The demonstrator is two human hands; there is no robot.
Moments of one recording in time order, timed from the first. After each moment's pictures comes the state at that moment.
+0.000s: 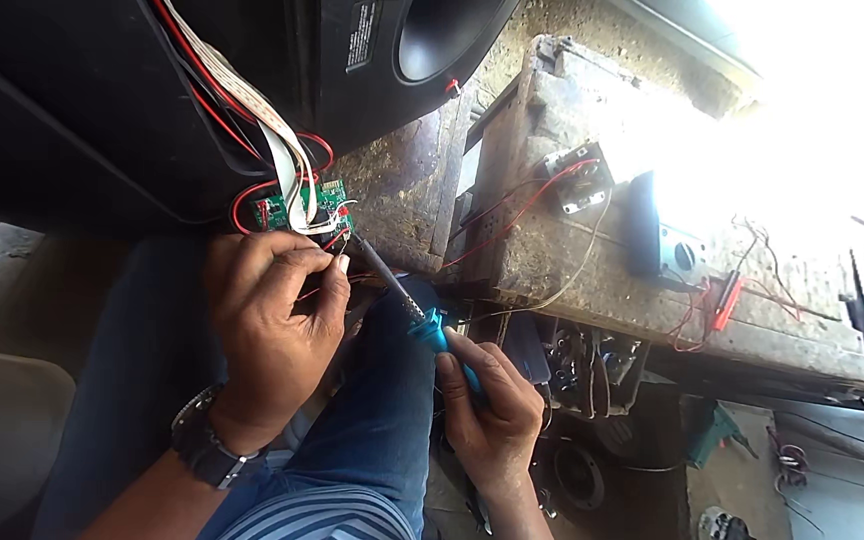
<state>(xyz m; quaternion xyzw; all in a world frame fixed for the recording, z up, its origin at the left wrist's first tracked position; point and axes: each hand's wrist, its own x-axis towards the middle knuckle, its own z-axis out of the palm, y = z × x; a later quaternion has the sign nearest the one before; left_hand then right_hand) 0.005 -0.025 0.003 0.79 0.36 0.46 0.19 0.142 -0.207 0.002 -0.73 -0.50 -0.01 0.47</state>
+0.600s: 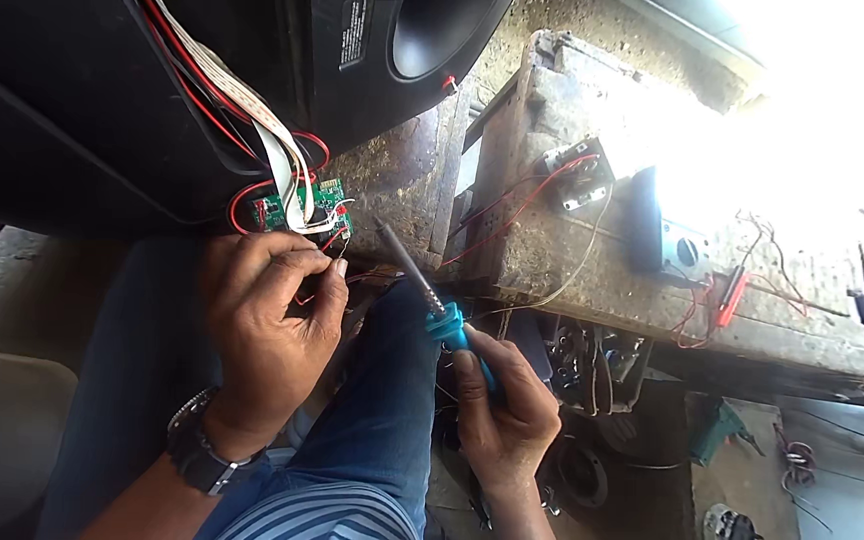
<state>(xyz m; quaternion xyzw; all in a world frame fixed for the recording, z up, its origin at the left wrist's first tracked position) 0.000 -0.026 0.004 0.79 0.35 0.46 0.21 0.142 -0.209 0.004 -0.71 -0.47 -0.02 0.52</state>
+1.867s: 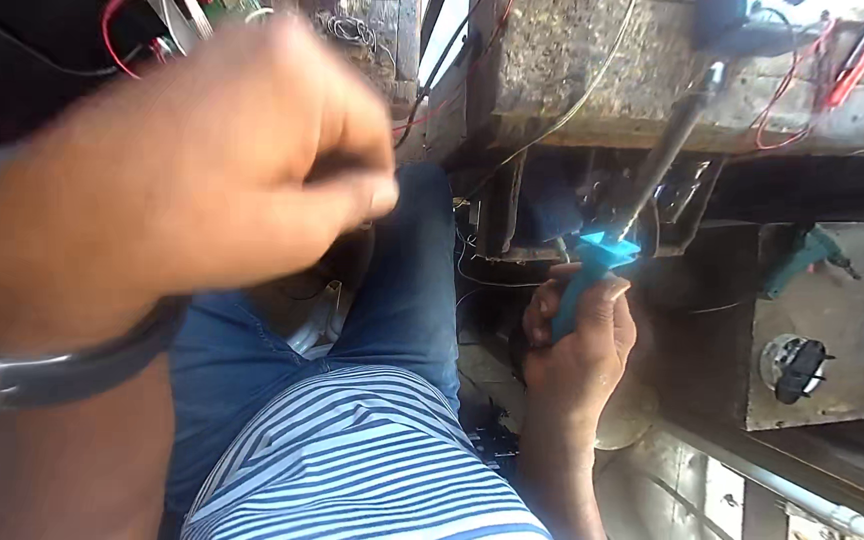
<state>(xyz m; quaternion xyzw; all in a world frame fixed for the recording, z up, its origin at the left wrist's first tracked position) 0.007 0.000 0.100 0.94 0.01 0.04 0.35 0.112 -0.314 -0.008 -0.68 -0.13 0.12 0.71</state>
